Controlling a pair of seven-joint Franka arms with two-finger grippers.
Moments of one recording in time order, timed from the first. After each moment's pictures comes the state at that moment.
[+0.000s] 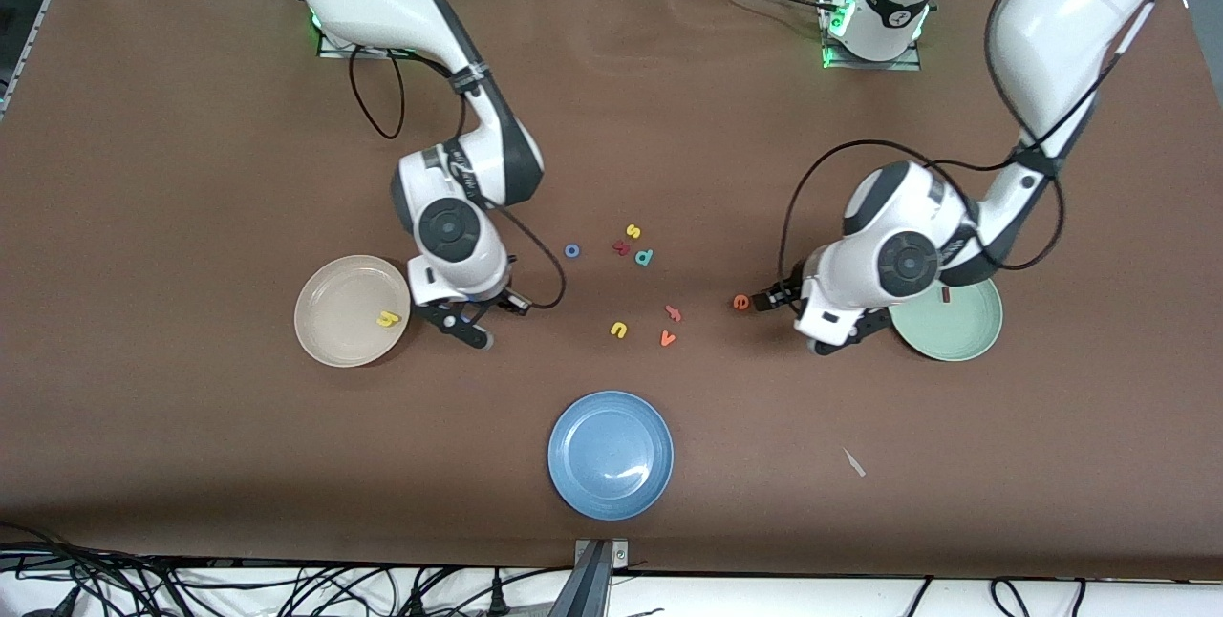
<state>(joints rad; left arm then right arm) 0.21 0.73 -0.66 -1.71 0.25 2.15 -0.98 0.70 0.70 -0.28 -1.52 0.20 2.11 0.81</state>
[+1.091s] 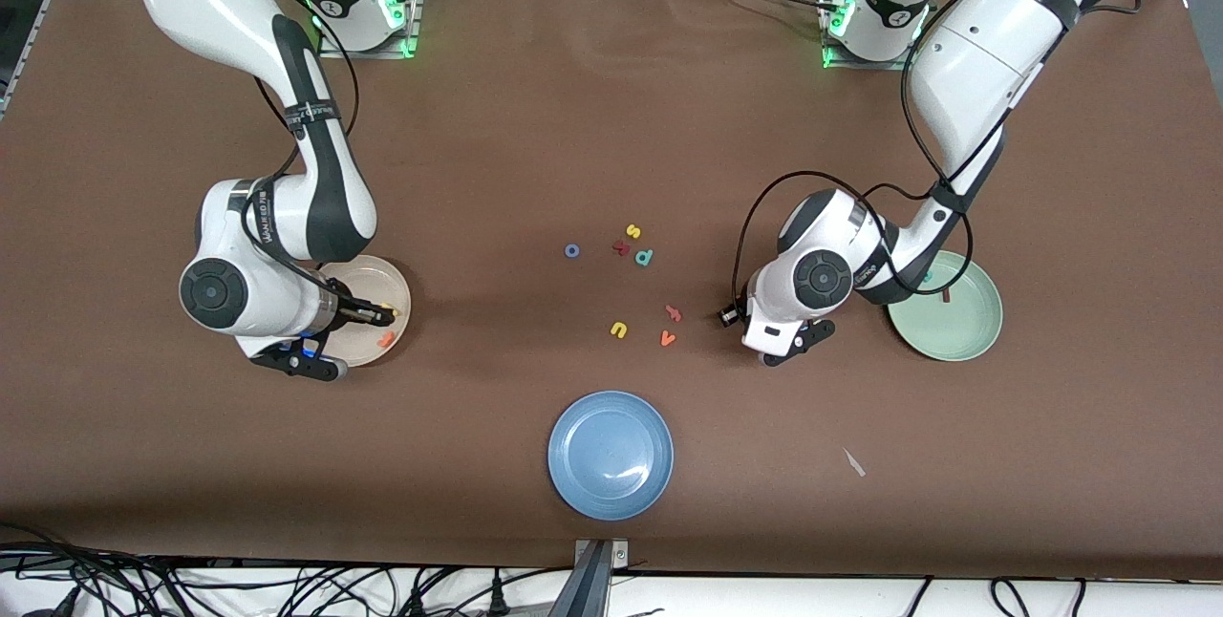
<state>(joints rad) 0.00 0.83 -0.49 -1.61 0.25 2.22 -1.06 0.44 0.64 -0.30 -1.54 0.23 1.95 0.30</state>
